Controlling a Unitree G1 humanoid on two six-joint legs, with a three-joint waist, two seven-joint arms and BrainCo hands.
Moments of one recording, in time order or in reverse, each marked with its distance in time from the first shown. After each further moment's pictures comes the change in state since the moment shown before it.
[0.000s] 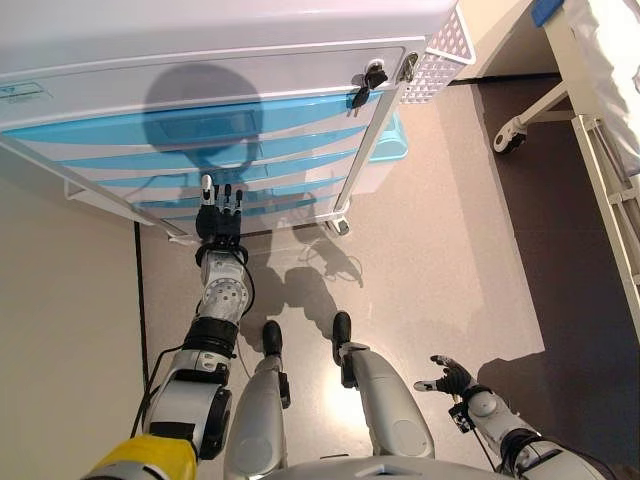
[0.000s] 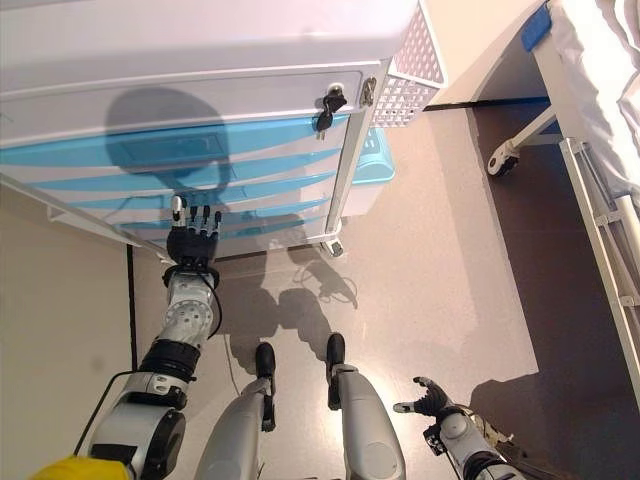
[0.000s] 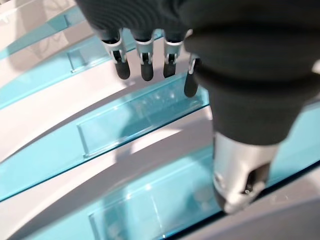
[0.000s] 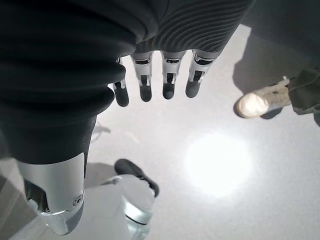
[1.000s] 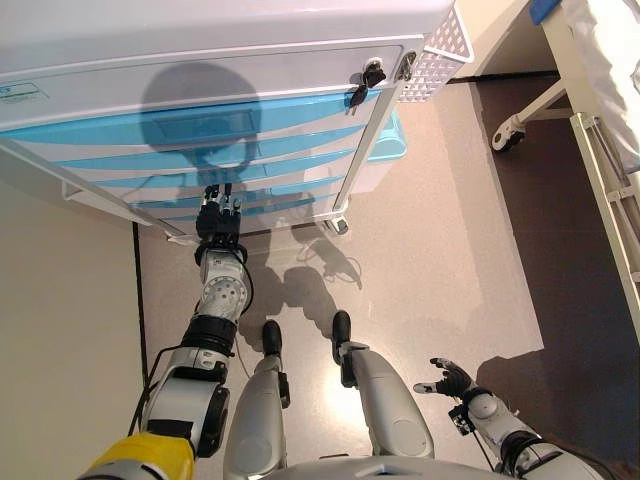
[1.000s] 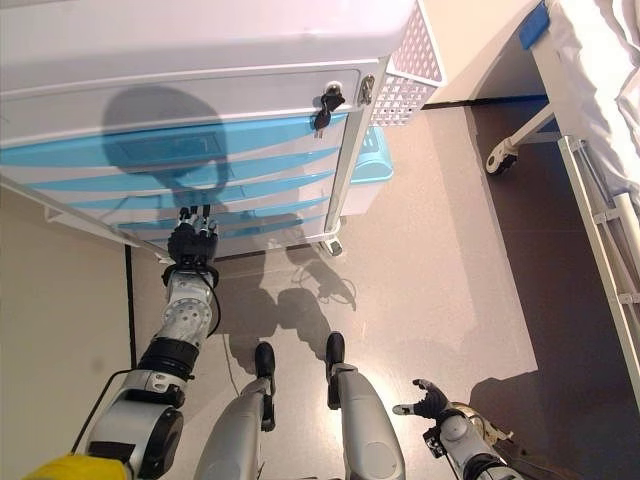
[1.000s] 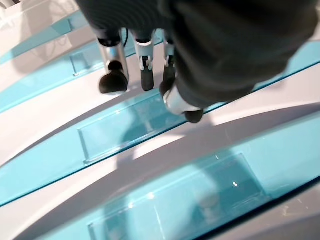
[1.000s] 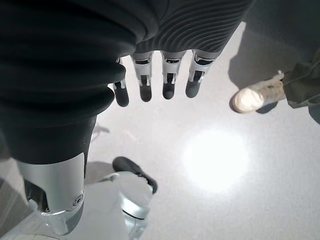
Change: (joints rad) left arm -0.014 0.027 -0.034 0.012 -0.038 -0.006 0.020; right arm 0.007 0.002 0.000 0.004 0.020 0.000 0.014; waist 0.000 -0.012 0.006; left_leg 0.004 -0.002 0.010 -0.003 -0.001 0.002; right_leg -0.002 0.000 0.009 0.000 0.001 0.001
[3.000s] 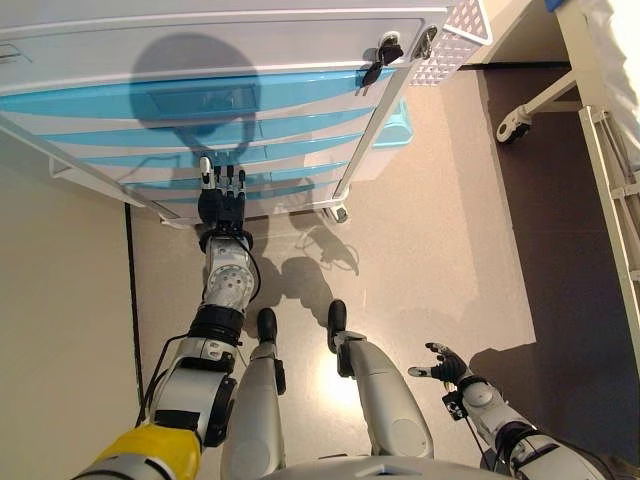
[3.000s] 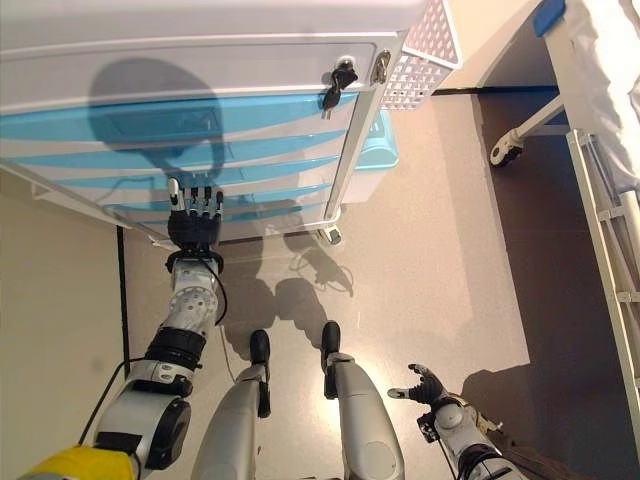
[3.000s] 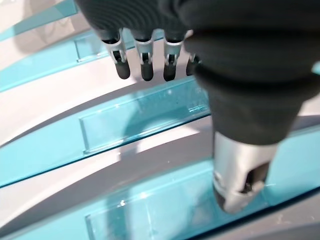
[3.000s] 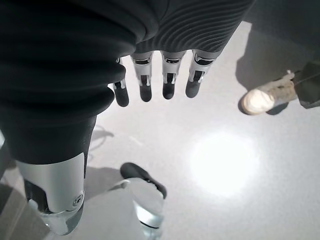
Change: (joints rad) left arm -0.051 -0.029 0.004 -0.026 -0.046 -0.032 -0.035; right arm -0.015 0.009 0.000 -0.020 0.058 -0.019 -0.017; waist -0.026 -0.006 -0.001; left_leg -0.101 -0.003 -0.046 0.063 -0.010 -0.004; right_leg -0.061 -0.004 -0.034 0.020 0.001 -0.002
